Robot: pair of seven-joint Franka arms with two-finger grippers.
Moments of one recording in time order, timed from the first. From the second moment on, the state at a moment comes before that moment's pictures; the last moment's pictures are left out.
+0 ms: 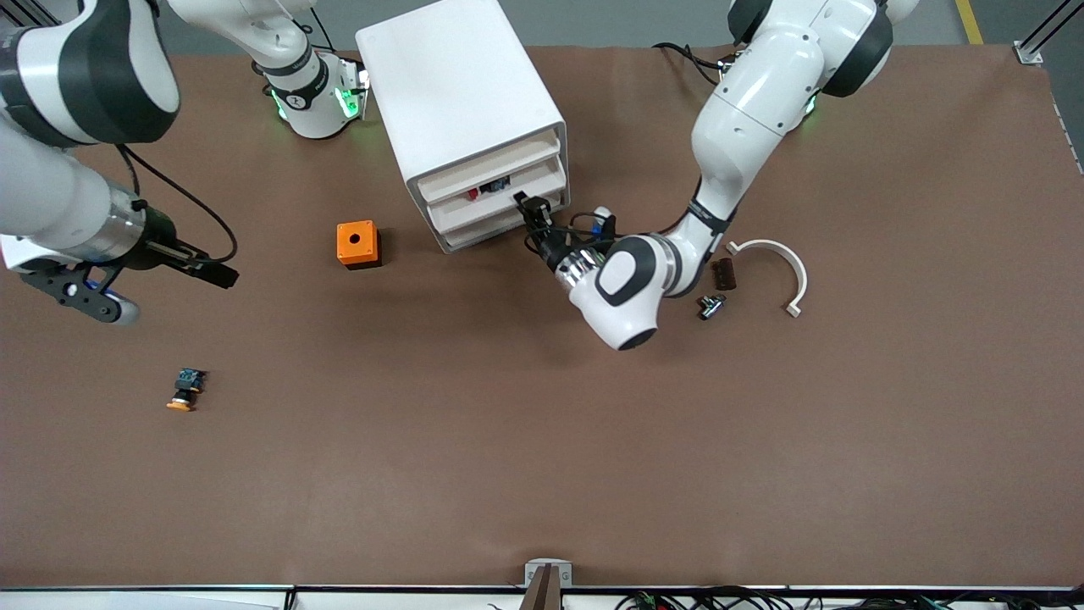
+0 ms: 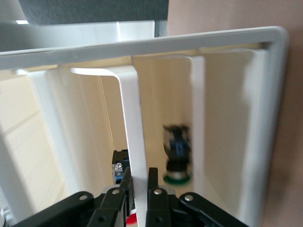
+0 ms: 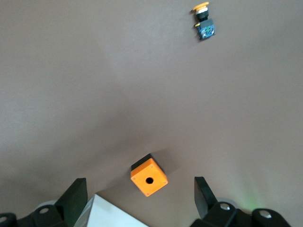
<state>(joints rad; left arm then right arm) -0.50 0.91 -0.14 -1.41 -1.11 1.51 -2.28 0.24 0.13 -0.10 -1.62 0.01 1.58 0.64</state>
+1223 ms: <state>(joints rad) -0.38 0.91 -0.02 -1.30 -1.11 1.61 -2.16 0.70 0.22 -0.09 -1.64 0.01 1.79 1.46</state>
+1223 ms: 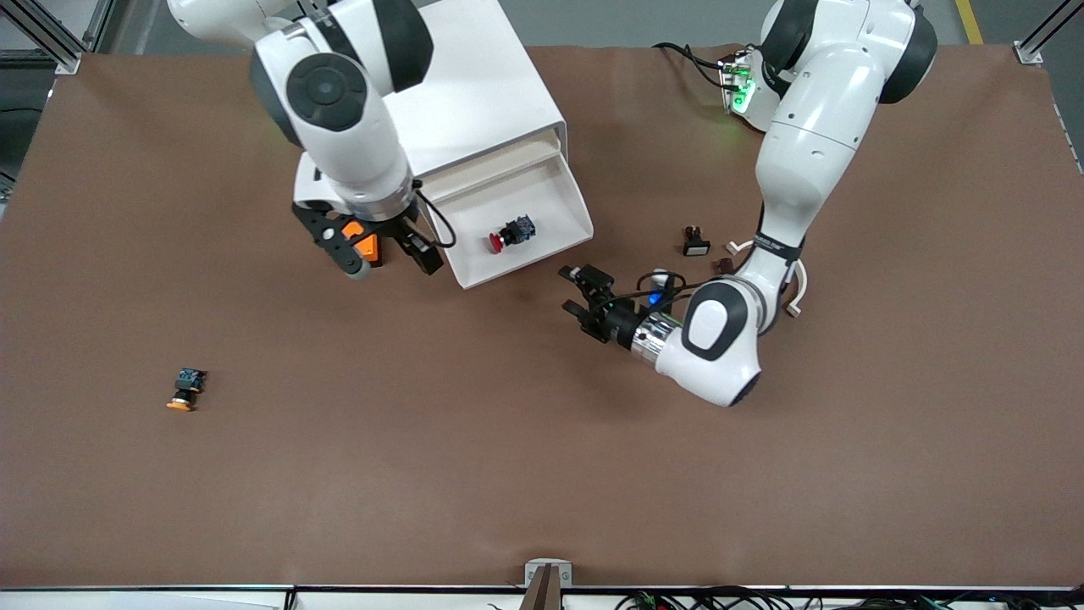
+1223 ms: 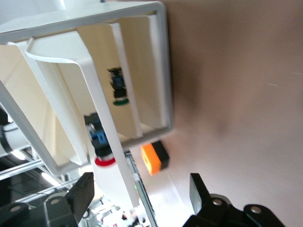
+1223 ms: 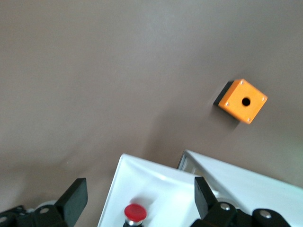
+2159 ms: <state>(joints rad) -0.27 0.89 0.18 -1.24 -0.94 1.56 -1.80 0.92 0.38 -0.09 -1.67 0.01 1.96 1.76</state>
